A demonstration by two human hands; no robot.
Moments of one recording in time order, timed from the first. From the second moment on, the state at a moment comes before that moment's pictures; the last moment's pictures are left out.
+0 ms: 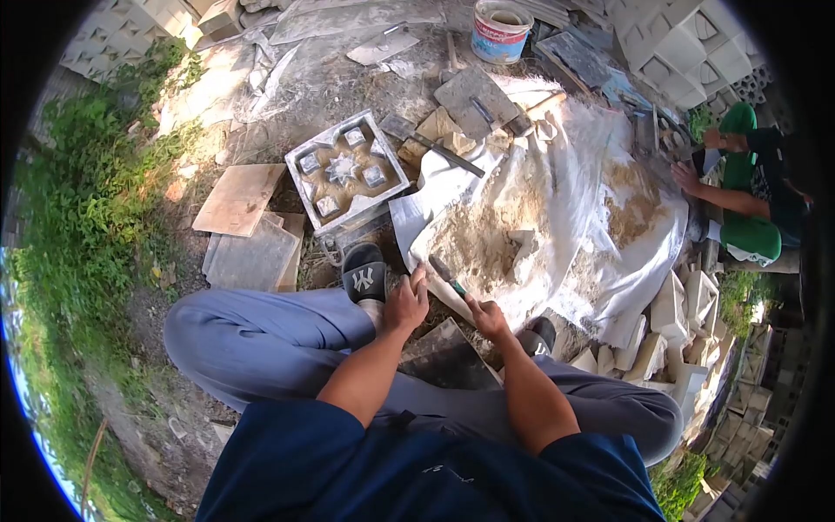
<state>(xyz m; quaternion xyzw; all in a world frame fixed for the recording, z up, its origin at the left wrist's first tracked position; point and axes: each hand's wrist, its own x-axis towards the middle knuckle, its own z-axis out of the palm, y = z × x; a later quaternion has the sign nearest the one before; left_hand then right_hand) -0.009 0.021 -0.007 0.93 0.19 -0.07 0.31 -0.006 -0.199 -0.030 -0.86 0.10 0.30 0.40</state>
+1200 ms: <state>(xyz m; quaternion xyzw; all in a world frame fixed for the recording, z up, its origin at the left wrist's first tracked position) -0.010 0.003 0.017 0.91 0.21 -0.18 0.32 0.023 -0.175 -0.011 -0.86 0.17 0.09 0.47</state>
